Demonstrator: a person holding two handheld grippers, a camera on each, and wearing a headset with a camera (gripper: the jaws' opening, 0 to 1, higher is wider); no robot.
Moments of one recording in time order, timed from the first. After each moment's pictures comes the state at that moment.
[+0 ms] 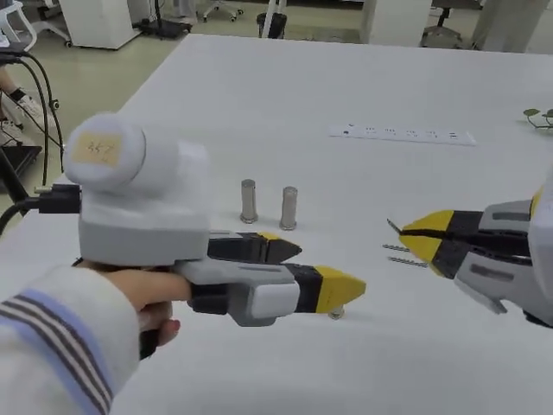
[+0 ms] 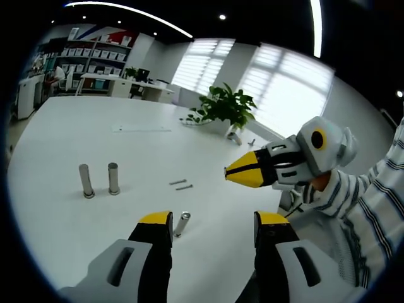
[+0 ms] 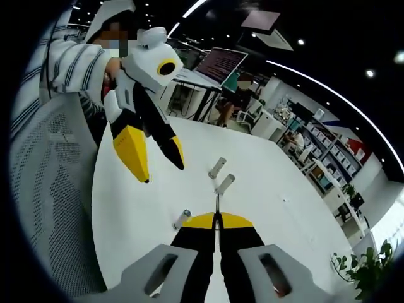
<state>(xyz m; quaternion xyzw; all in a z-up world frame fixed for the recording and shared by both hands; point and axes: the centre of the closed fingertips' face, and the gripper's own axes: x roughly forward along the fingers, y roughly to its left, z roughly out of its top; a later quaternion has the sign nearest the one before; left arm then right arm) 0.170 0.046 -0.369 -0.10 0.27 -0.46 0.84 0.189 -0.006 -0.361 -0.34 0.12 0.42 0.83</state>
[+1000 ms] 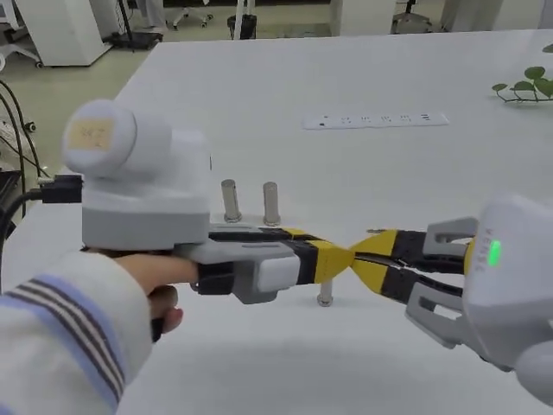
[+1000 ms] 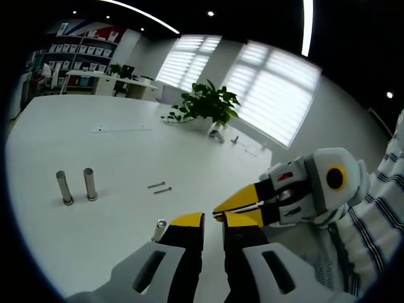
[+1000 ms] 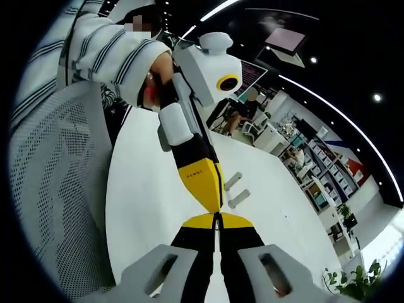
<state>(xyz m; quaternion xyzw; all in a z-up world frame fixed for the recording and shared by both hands) 0.156 0.020 -0.355 -0.11 0.27 -0.51 0.81 0.148 0.023 -0.358 -0.39 0.07 0.43 0.81</state>
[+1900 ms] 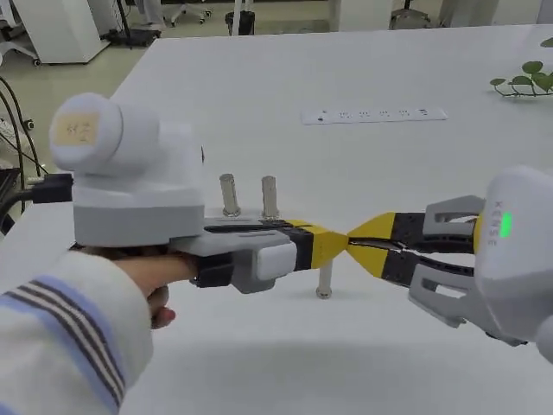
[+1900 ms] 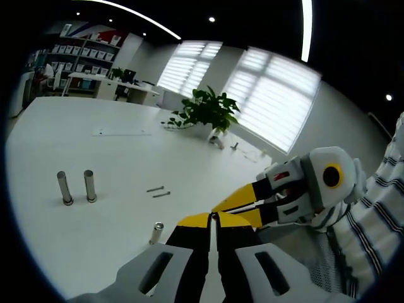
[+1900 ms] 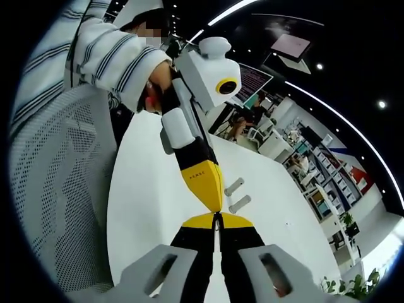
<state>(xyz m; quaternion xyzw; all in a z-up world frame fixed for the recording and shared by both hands) 0.154 0.019 -0.349 -0.12 0.26 -0.50 0.82 0.149 0.023 -0.353 -0.39 0.06 0.45 0.80</state>
